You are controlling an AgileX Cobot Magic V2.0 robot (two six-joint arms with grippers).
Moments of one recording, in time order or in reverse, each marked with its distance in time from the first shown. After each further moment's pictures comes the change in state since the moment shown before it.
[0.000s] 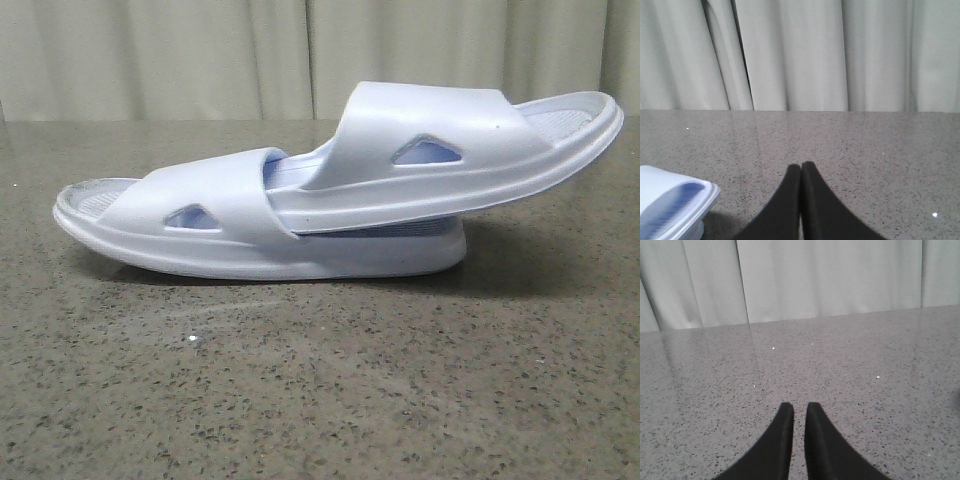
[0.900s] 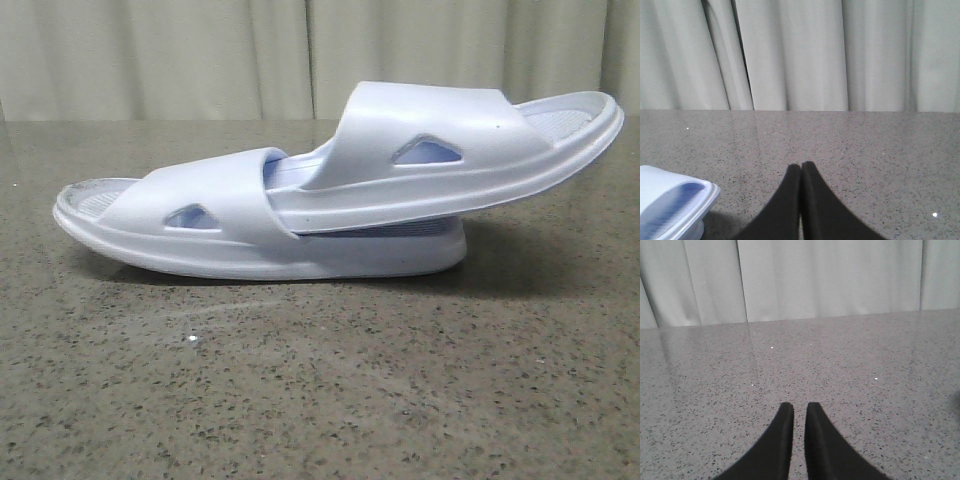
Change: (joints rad) left arm 0.000 0.000 0.000 -0.022 0.000 -0.002; right arm 0.000 0.000 0.000 0.000 0.000 0.000
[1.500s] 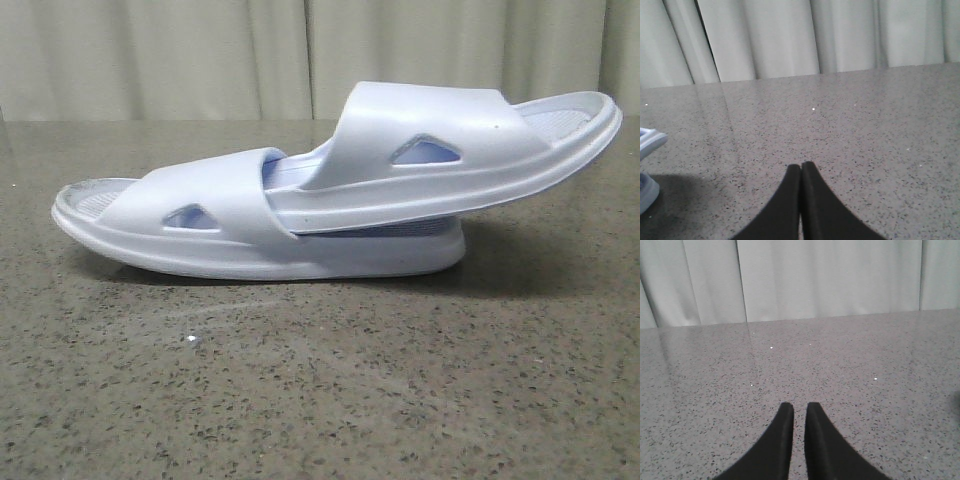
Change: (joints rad) left arm 0.000 0.000 0.000 0.000 0.000 0.000; right arm -0.132 -0.084 0.241 0.072 -0.111 -0.025
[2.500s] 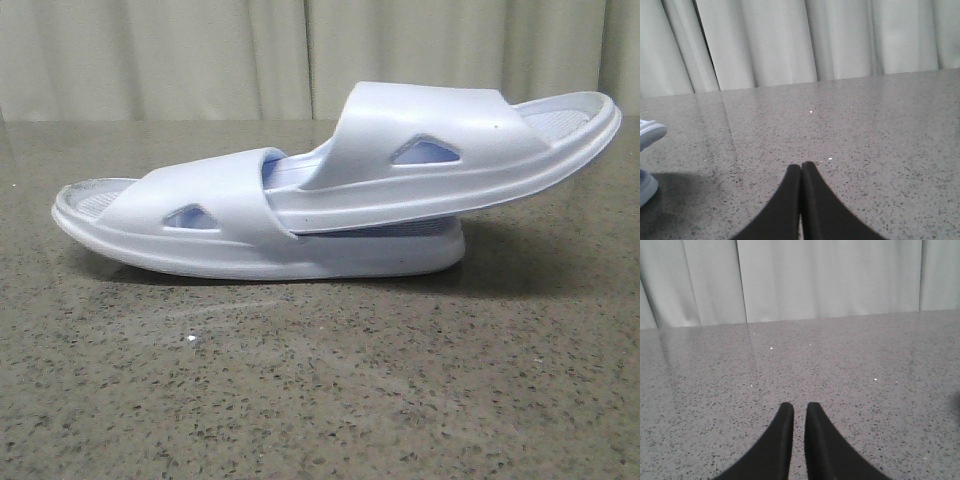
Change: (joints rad) left arm 0.000 0.000 0.000 0.000 -0.002 0.000; right arm -0.008 -0.154 0.082 0.020 0.014 -0.012
